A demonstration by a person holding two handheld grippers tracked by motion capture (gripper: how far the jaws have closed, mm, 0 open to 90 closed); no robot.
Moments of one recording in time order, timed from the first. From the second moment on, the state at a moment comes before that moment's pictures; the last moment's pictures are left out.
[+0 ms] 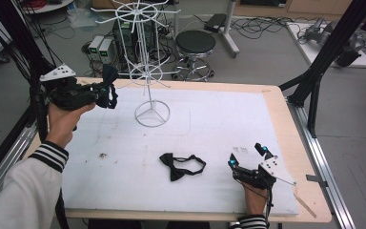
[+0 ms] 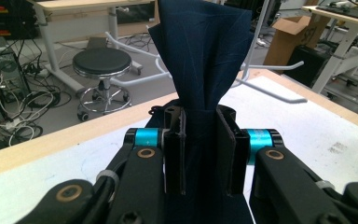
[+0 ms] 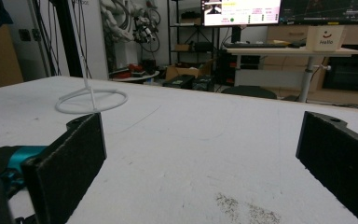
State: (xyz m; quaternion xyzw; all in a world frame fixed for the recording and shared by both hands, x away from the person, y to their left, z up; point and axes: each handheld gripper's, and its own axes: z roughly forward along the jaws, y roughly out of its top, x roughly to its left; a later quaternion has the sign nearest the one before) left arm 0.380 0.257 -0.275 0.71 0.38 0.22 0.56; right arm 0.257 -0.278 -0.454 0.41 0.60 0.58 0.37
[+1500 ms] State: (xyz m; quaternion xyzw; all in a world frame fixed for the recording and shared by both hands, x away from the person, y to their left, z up) left arm 0.393 0.214 -0.265 0.74 0.36 0.22 0.53; right arm 0.257 -0.278 -0.454 0.41 0.60 0.58 0.37
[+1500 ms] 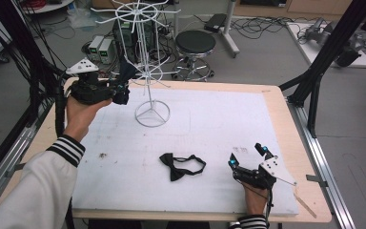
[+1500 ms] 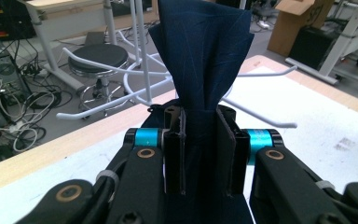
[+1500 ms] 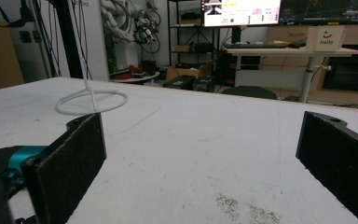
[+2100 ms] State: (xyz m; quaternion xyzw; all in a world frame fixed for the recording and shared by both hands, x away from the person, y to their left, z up) left arm 0.392 0.210 -0.265 0.73 0.37 0.22 0.54; right arm 0.257 -0.278 -0.454 0.41 0.60 0.58 0.37
